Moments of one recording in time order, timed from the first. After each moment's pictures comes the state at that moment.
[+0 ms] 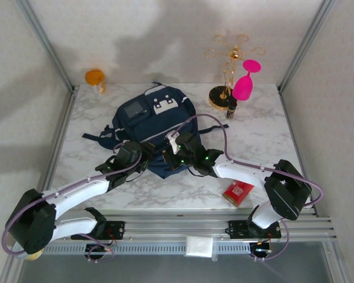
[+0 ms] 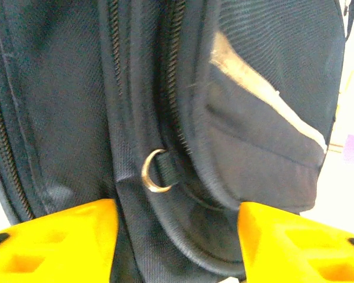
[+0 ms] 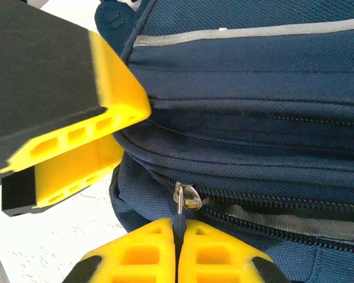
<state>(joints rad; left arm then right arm) -0.61 1.18 0.56 -0.02 -0.13 -1.56 0.93 1.53 0.94 -0.06 -0.09 0.29</state>
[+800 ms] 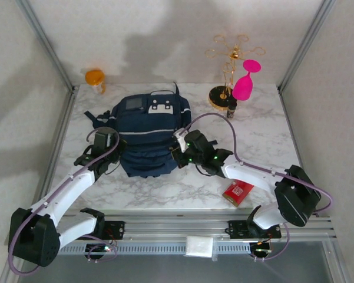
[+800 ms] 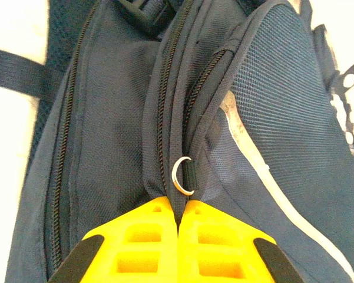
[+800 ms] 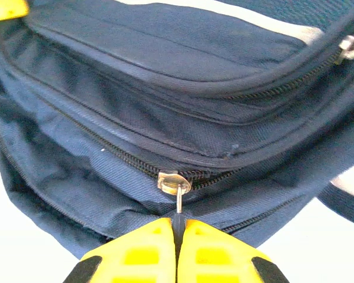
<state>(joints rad) -0.23 1.08 0.67 -0.33 -0.09 -1.13 0.90 1.46 0.90 -0.11 -0.05 0.22</state>
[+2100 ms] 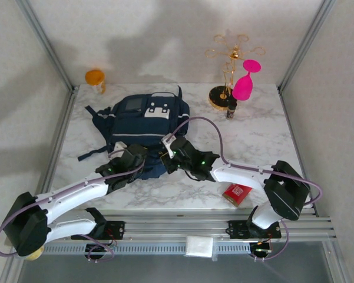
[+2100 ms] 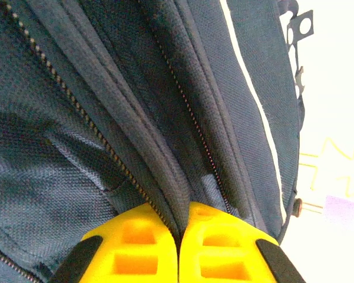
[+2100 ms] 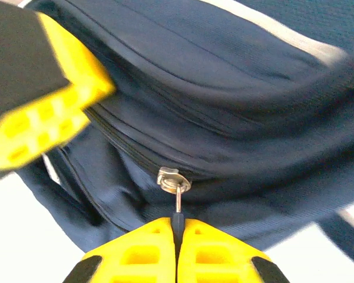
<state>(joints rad) -0.68 1.10 0.60 -0.17 -0.43 -1.67 0.99 1.52 0.93 -0.06 0.06 0.25</state>
